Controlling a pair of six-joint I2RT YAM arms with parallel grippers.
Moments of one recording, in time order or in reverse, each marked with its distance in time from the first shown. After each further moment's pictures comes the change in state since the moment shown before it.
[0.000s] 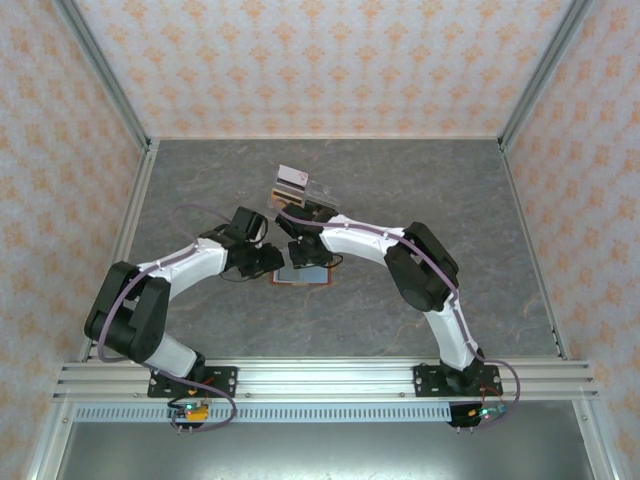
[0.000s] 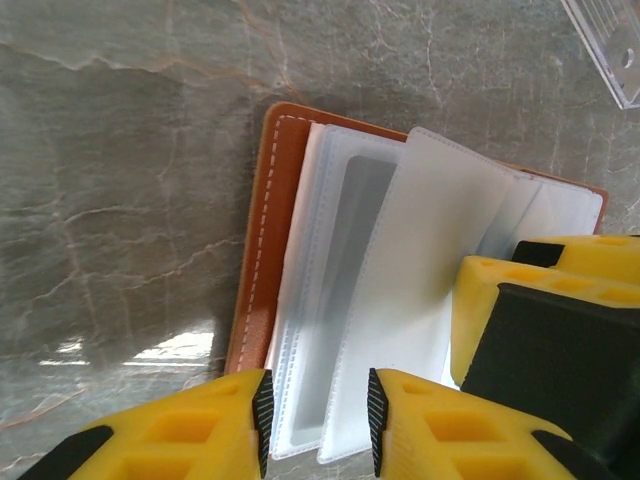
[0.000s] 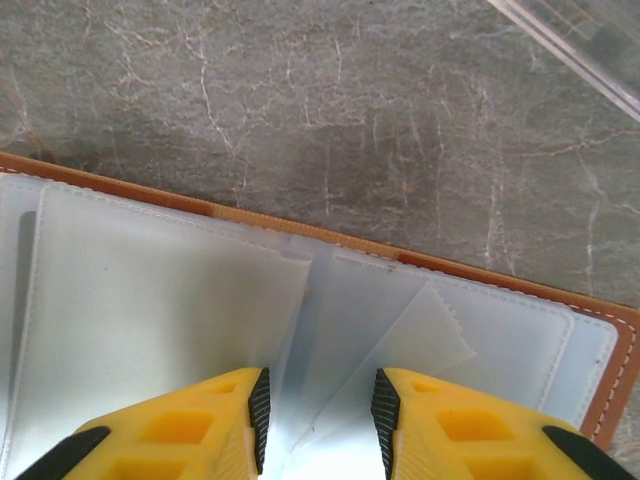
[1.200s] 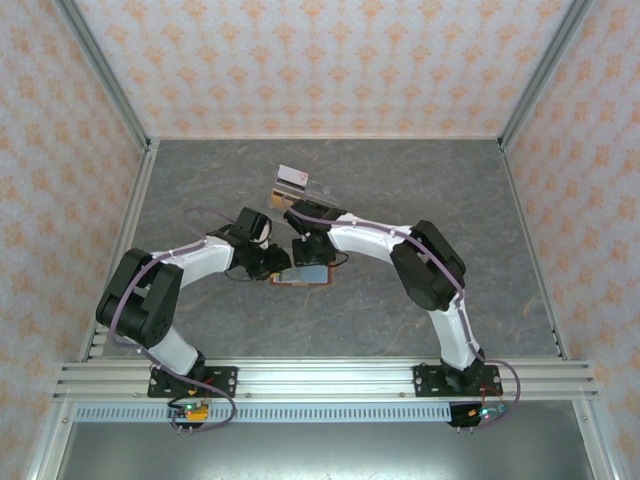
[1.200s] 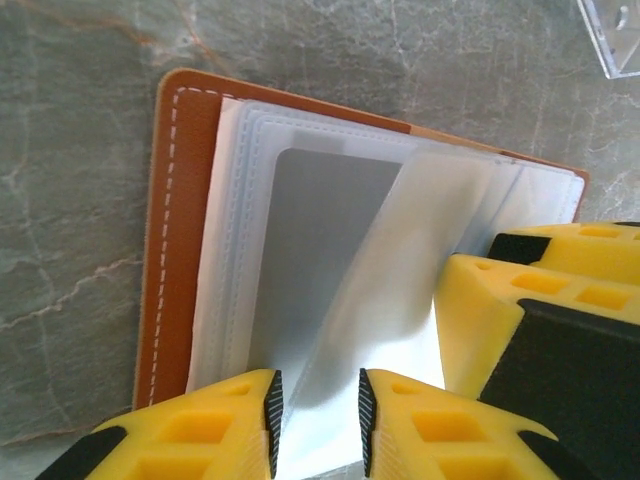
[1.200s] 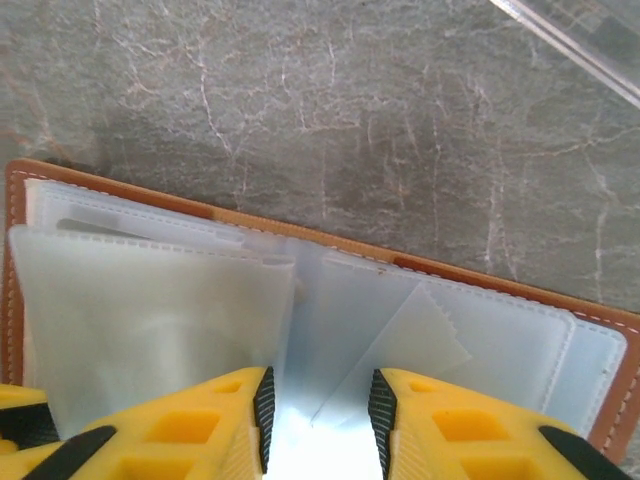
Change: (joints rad) left arm 0.000 0.085 0.000 0.089 0.123 -0.019; right arm -0.043 -0.047 -0.081 0.092 -0.113 0.011
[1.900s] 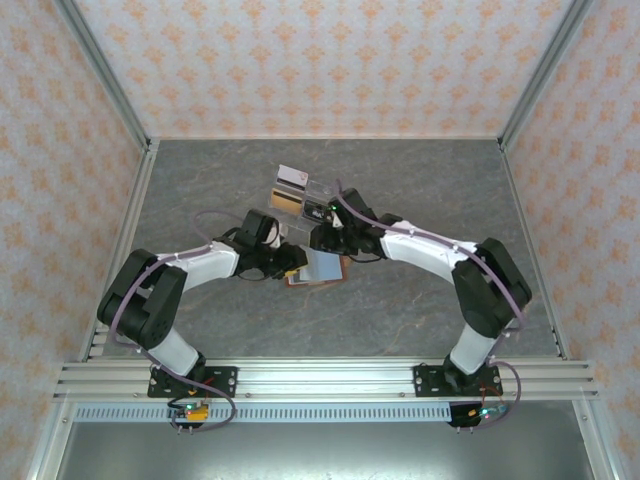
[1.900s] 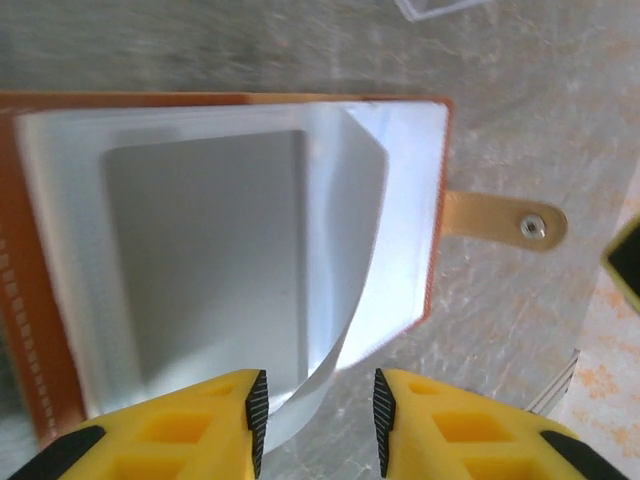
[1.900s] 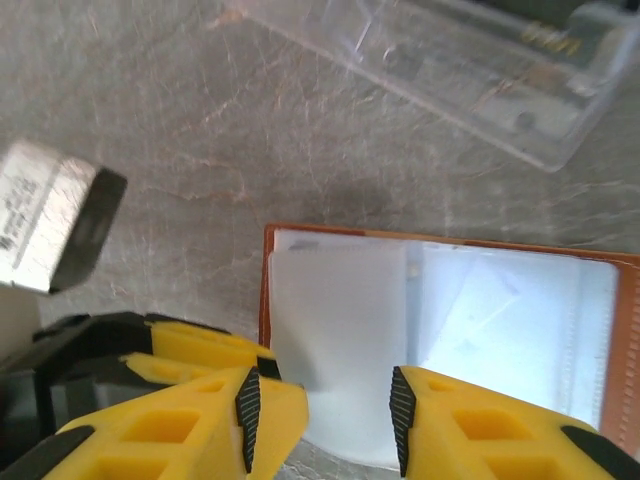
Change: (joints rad) left arm -0.069 0.000 -0.029 0.207 0.150 -0.098; right arm -0.140 -0.397 -0.389 0.343 -0.156 0.088
